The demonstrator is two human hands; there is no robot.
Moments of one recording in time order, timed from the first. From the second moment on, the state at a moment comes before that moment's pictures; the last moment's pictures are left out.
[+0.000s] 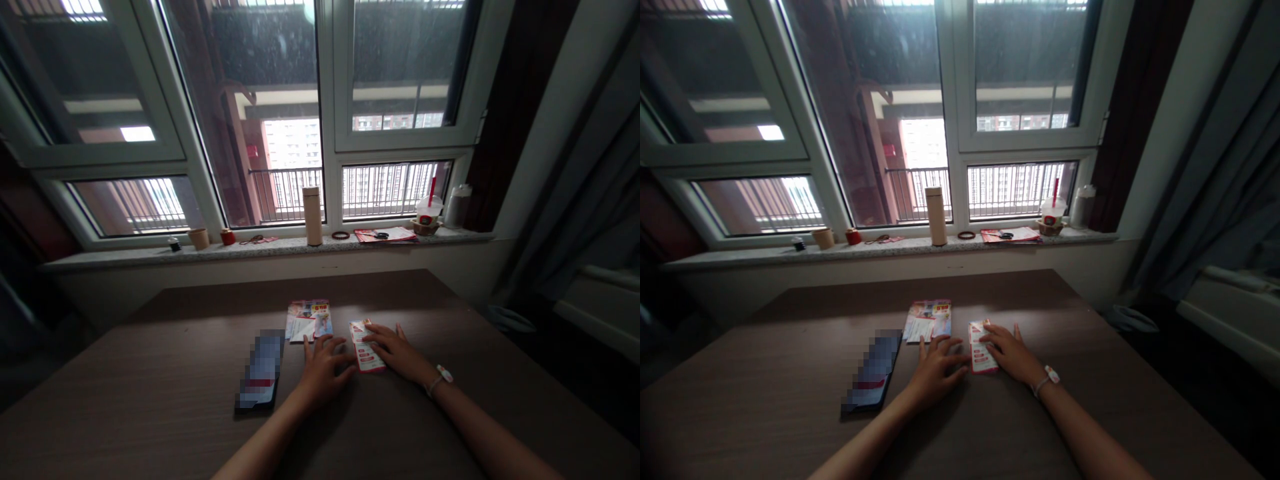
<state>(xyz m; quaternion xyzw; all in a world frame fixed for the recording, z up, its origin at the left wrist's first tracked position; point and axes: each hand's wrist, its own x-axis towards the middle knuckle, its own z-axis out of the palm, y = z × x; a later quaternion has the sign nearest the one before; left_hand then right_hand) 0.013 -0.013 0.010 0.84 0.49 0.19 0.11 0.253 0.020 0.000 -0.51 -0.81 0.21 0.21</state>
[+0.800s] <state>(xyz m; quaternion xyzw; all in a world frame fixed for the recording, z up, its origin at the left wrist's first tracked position) 0.016 0.002 0.006 0.85 0.51 0.16 0.02 0.252 0.021 -0.001 -0.51 -0.80 0.23 0.21</state>
